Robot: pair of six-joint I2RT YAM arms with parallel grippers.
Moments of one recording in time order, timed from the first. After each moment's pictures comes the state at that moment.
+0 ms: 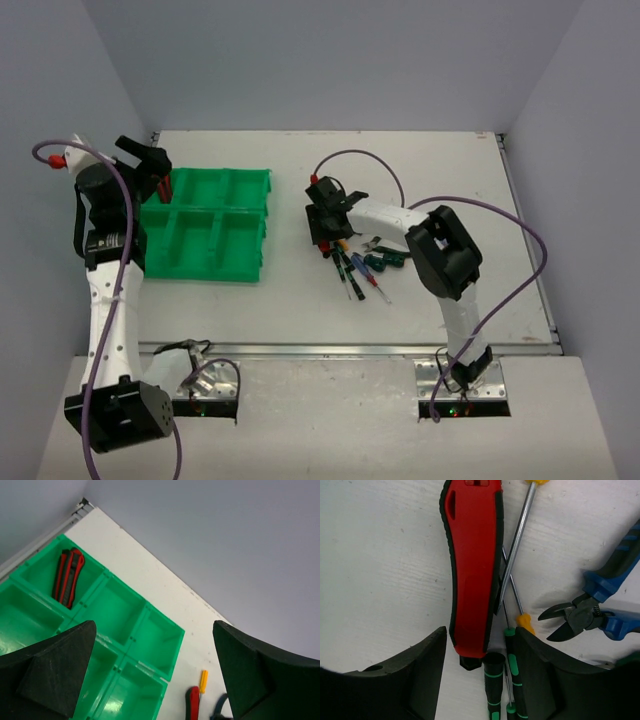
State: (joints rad) left arm 0.29 1.00 1.04 -0.22 -0.03 -0.65; right arm 0.69 2.10 1.47 -0.42 0.18 0.40
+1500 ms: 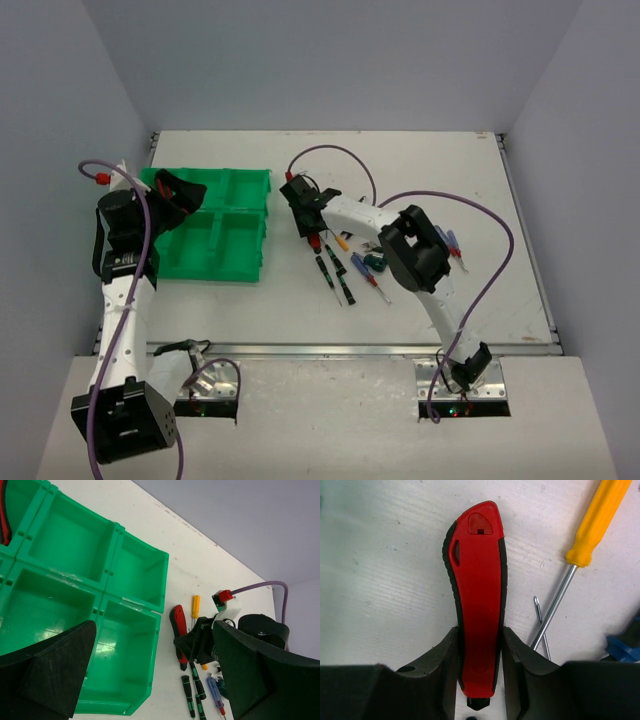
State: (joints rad) left arm 0.29 0.91 0.76 -0.16 0.35 -0.60; right arm 0.76 2.32 1.76 -0.48 0.31 0.33
